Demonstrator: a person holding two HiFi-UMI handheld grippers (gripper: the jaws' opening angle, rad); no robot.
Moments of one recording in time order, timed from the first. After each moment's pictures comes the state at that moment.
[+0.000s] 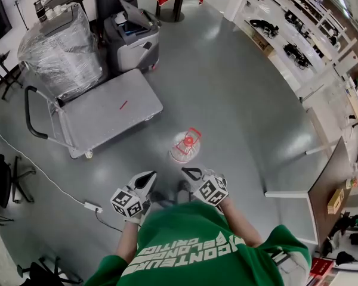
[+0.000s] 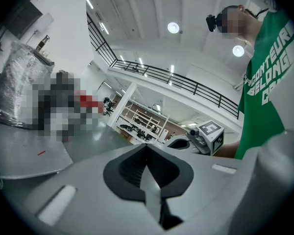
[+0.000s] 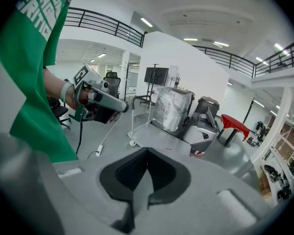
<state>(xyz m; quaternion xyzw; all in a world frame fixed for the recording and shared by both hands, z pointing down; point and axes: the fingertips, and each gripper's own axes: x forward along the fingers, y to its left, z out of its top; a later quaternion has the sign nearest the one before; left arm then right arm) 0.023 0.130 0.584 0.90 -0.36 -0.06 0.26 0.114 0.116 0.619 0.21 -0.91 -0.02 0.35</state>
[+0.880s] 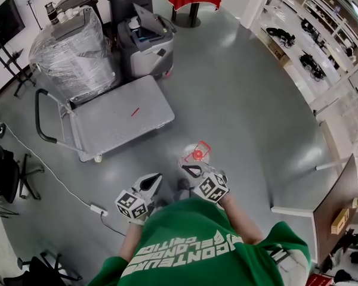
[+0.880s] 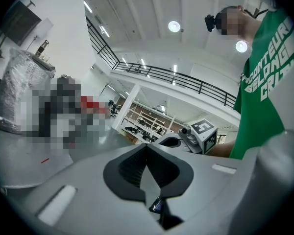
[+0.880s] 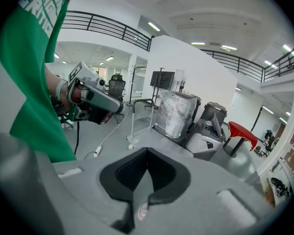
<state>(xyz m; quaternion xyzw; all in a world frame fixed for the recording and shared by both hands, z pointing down) 0.022 0.070 0.572 0.89 -0.39 -0.05 0.24 0.088 0.033 0.617 0.16 -0.93 -0.04 0.33</state>
